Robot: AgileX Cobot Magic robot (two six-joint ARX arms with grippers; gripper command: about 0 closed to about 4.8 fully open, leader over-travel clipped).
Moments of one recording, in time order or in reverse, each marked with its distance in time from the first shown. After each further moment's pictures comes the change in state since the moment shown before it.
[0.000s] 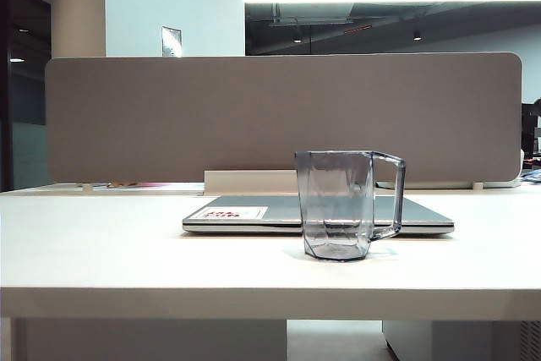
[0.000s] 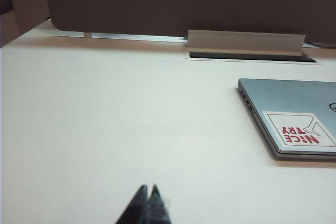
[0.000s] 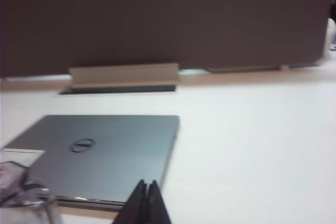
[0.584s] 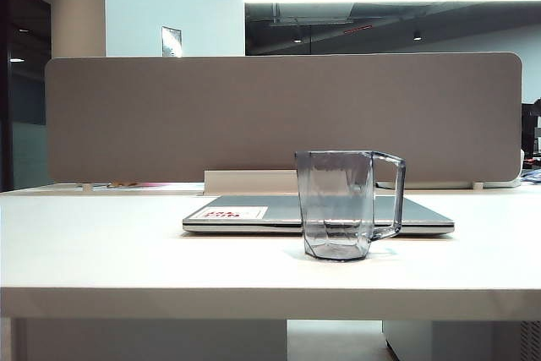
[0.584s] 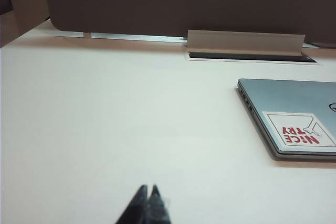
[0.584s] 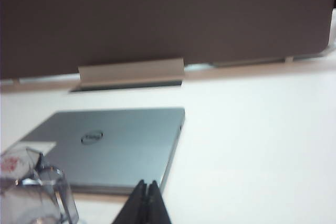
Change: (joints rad) left arm 0.000 0.000 0.000 0.000 0.000 0.000; right arm -0.037 -0.329 -0.034 -0.292 -0.043 0.043
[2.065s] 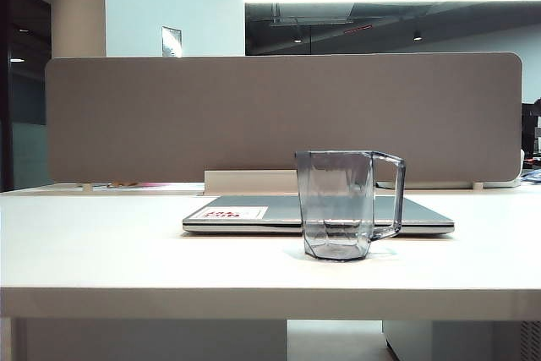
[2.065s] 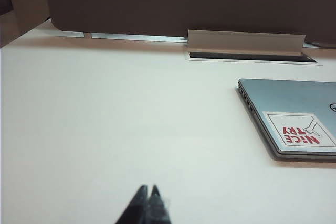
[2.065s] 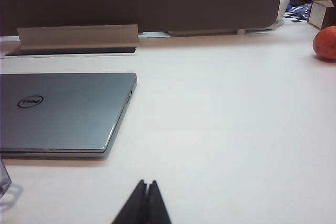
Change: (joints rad) left arm 0.000 0.000 0.000 0.000 0.000 0.000; right arm -0.027 -0.019 0.000 -0.142 0.116 -0.097
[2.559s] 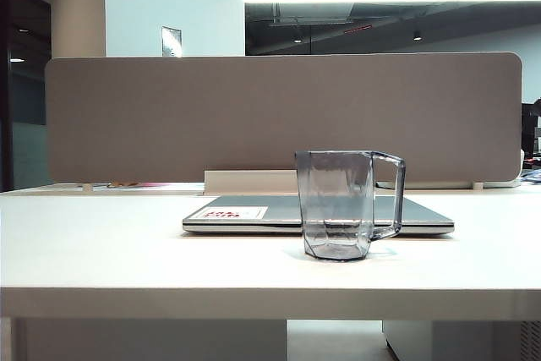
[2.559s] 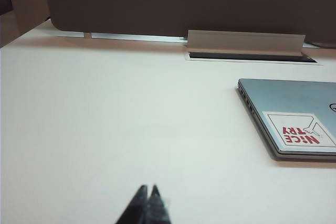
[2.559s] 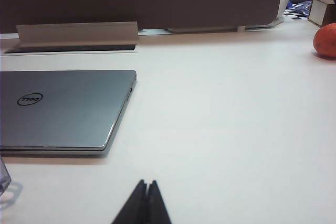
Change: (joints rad) left arm 0.000 0.000 0.000 0.000 0.000 0.000; right arm 0.000 0.000 0.000 -0.008 0.000 0.000
